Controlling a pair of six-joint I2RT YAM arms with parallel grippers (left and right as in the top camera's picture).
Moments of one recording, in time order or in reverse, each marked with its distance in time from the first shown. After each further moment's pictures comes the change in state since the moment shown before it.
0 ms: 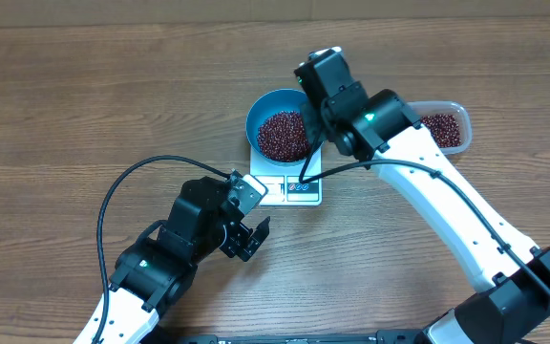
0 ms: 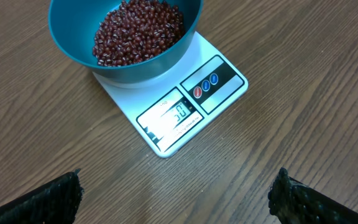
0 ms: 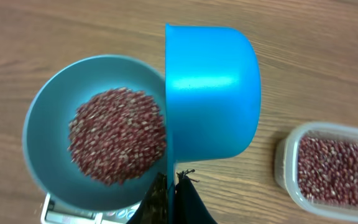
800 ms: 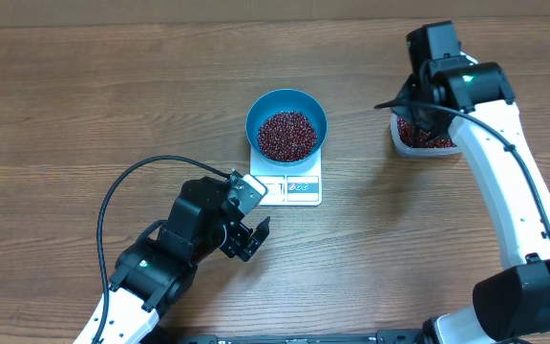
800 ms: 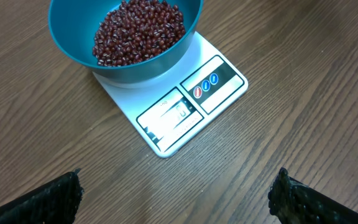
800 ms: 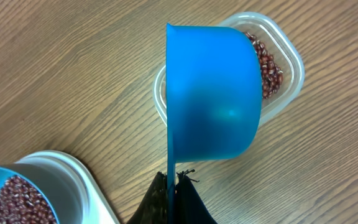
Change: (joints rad) left arm 0.000 0.000 0.000 0.000 0.000 0.000; right arm -0.393 -0.014 0.000 -0.195 -0.083 0.445
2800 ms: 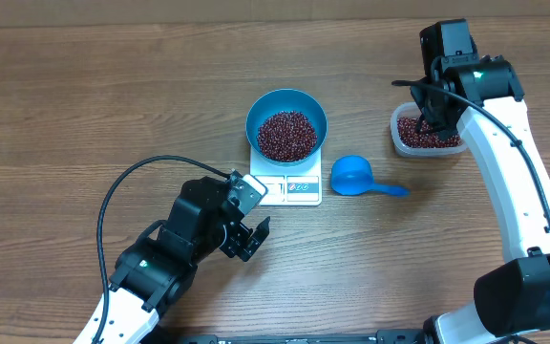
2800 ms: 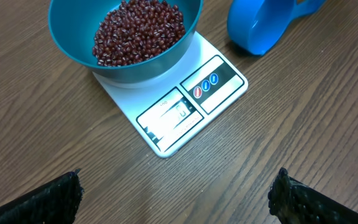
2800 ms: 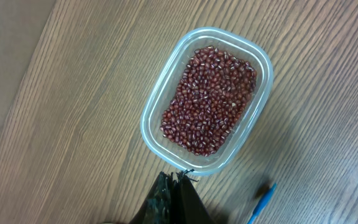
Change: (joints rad) left arm 0.000 0.000 0.000 0.000 0.000 0.000; right arm -0.037 0.014 0.000 0.016 0.104 0.451
